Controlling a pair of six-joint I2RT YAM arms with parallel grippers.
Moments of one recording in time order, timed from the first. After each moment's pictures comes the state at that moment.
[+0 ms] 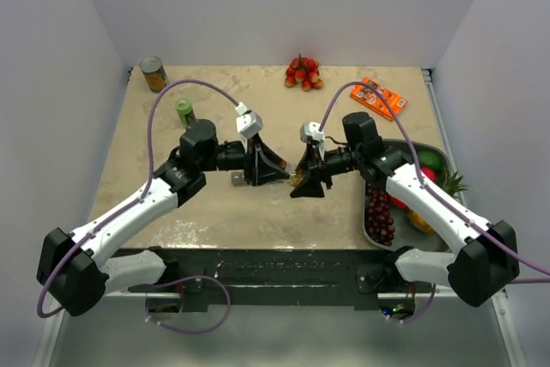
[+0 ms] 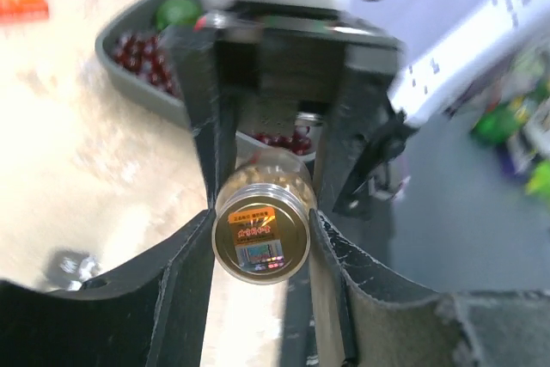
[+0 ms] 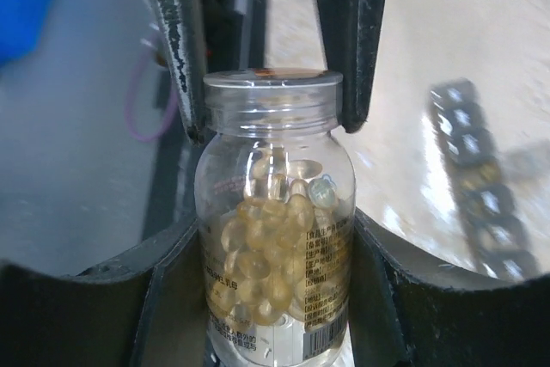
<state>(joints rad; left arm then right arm) -0.64 1.15 0.87 0.14 0.79 -0.32 0.53 1.23 0.99 -0.40 -1.02 -0.28</state>
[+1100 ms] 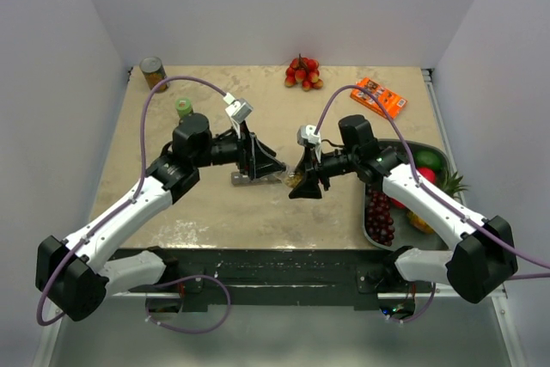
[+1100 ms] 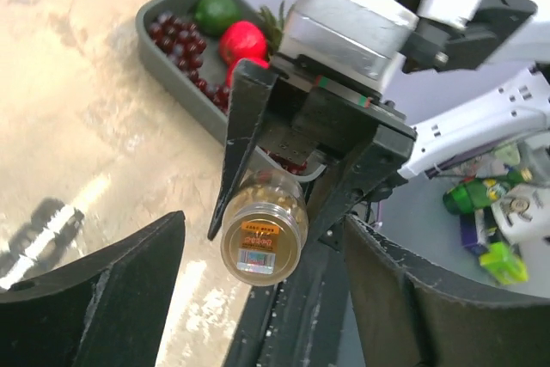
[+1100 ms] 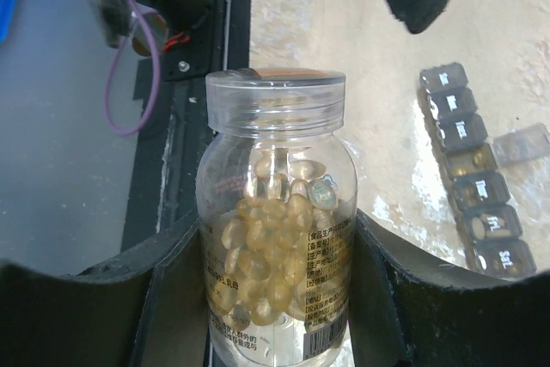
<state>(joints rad) -0.57 1.11 0.89 0.09 0.74 -0.47 0.54 1.25 0.94 -0.33 -1.01 -0.27</state>
